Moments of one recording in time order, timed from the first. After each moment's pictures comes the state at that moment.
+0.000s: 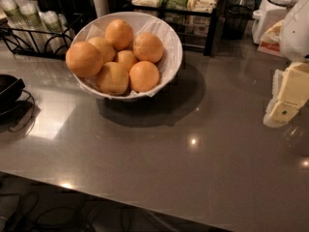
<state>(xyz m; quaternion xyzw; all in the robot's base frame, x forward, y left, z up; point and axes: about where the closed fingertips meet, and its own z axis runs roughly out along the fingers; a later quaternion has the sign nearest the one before) 0.438 -0.216 0.976 -0.60 0.78 -0.03 0.16</state>
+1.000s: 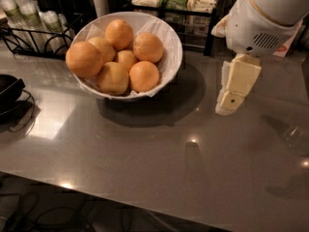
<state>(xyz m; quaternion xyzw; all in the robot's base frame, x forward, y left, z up) 0.472 -0.134 0.973 -0.66 0.73 0.00 0.20</state>
